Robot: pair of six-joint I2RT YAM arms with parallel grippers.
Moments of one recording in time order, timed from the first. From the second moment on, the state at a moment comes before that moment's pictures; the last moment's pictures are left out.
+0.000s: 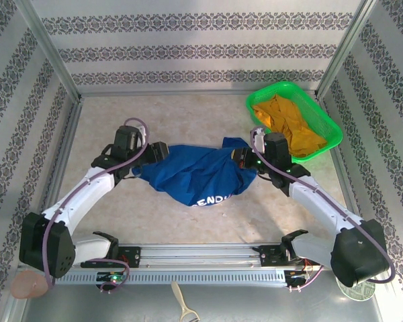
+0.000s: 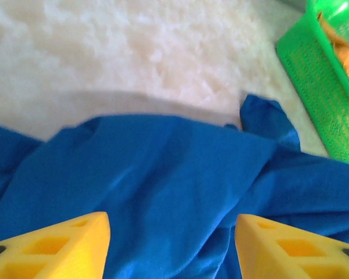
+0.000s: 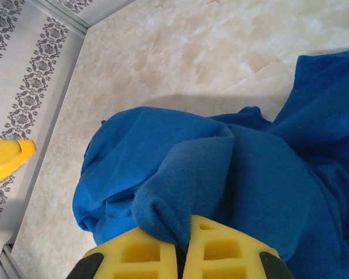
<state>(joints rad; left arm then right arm) -0.32 1.22 0.85 -0.34 0.21 -0.55 0.34 1.14 0.71 -0.13 -0.42 0.60</state>
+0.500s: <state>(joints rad) -0.71 1.48 0.89 -0.26 -0.13 -0.55 0.37 1.11 0.71 -0.08 -0.41 0.63</state>
